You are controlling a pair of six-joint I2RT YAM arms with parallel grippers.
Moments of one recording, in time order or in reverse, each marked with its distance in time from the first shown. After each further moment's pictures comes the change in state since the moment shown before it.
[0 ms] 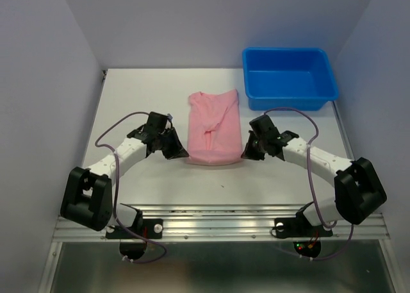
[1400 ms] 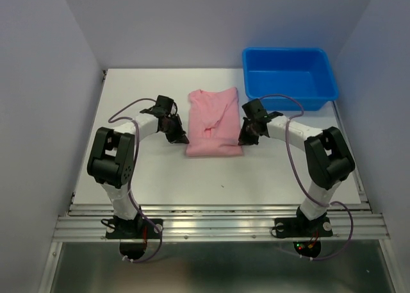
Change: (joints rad) left arm 0.072 0.428 0.305 0.001 -0.010 0.119; right arm -0.097 0.374 0.294 -0.017 0.003 -0.080
